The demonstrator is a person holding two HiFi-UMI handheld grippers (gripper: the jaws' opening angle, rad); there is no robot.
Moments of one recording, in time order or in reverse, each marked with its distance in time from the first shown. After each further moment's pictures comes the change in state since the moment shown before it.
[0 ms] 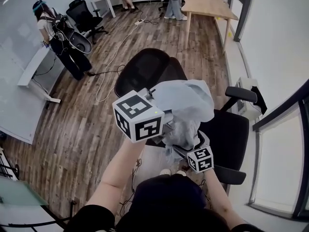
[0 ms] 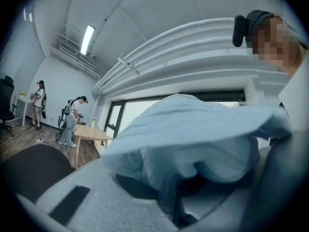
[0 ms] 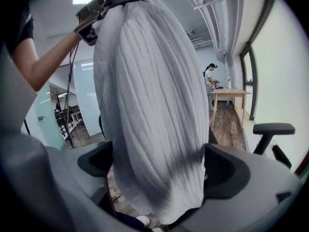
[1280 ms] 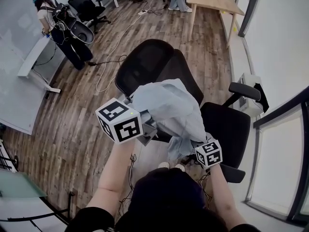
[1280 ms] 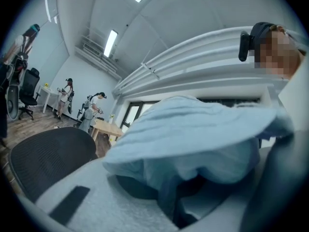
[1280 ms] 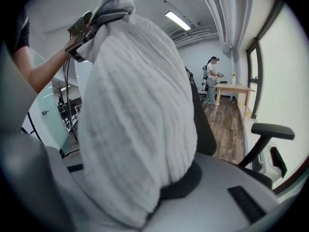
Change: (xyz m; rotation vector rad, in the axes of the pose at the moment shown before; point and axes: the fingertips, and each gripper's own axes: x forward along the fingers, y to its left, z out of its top) left arm -0.060 0.050 -0.035 -0.146 -0.052 0.177; right arm -0.010 -0.026 -0.015 -0.043 0.122 0.026
